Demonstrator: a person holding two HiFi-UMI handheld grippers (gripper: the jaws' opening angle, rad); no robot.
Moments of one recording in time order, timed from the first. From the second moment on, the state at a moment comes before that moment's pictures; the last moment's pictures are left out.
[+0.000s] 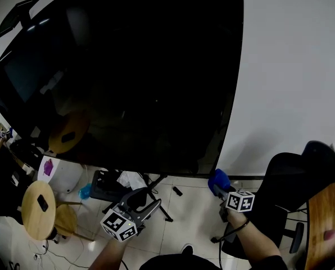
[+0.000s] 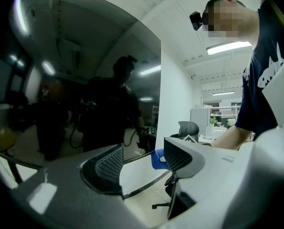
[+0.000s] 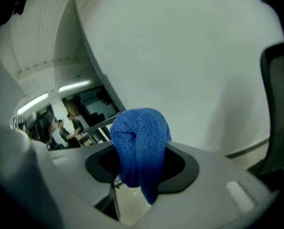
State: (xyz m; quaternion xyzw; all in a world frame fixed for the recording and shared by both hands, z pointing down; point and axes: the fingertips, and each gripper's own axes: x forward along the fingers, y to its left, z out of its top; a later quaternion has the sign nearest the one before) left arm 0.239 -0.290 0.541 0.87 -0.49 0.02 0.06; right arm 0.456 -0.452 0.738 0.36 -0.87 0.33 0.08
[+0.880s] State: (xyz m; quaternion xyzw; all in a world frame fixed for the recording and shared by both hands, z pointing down) left arm 0.136 -0.246 0.543 0.87 -0.49 0.01 0.07; right arm 0.382 -0.451 0.718 0.35 -0.79 0.49 -0.13
